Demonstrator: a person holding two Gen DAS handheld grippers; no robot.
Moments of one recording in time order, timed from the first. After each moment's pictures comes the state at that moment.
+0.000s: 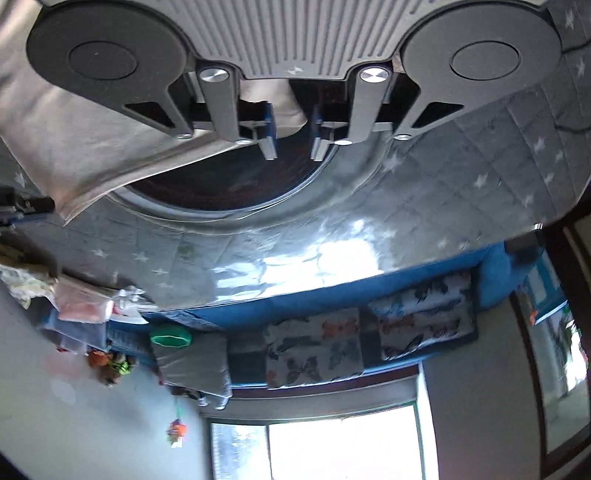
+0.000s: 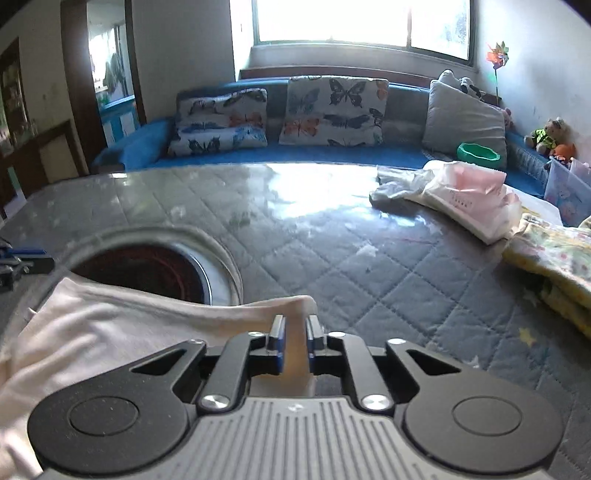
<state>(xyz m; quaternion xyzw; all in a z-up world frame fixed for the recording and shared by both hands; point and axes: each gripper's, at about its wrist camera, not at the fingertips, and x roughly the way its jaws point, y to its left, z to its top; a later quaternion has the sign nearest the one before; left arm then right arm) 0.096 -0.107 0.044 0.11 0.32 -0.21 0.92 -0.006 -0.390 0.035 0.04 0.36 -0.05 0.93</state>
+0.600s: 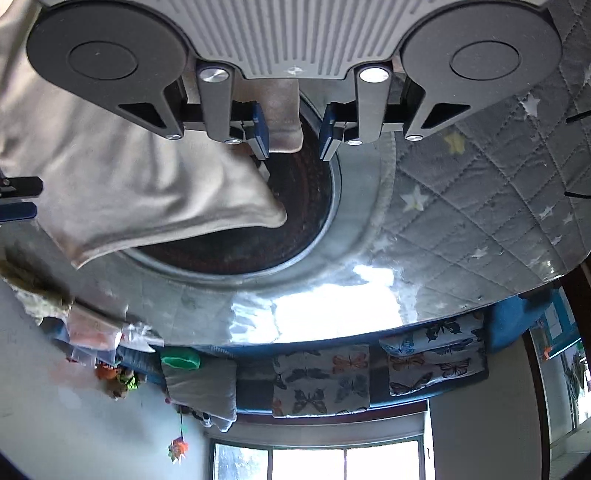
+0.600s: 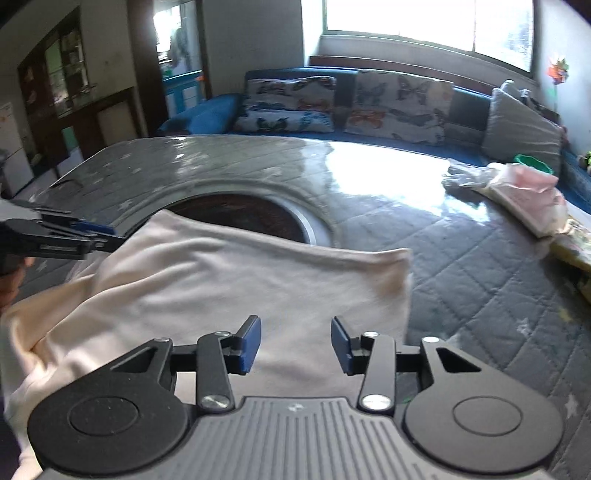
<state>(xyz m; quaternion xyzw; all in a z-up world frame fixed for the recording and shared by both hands) 0.073 -0.072 0.014 0.09 0.37 -0.24 0.89 -0.060 -0.331 0.035 0.00 0.38 0.06 0.92</state>
